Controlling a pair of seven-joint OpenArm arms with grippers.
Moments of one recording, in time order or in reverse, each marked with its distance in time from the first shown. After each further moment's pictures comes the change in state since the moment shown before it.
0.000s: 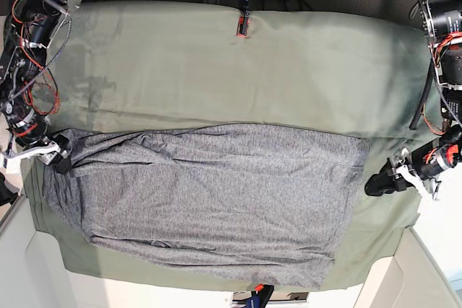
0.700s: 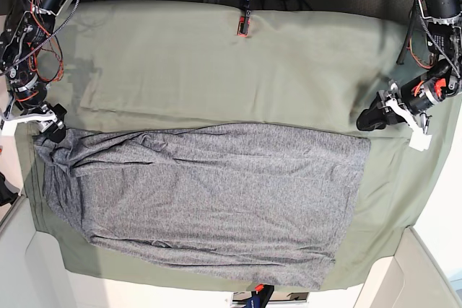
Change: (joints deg) left arm 20.8 6.7 -8.9 10.9 4.5 0.1 -3.6; right arm -6.6 -3.4 5.1 1.1 0.0 -2.4 3.2
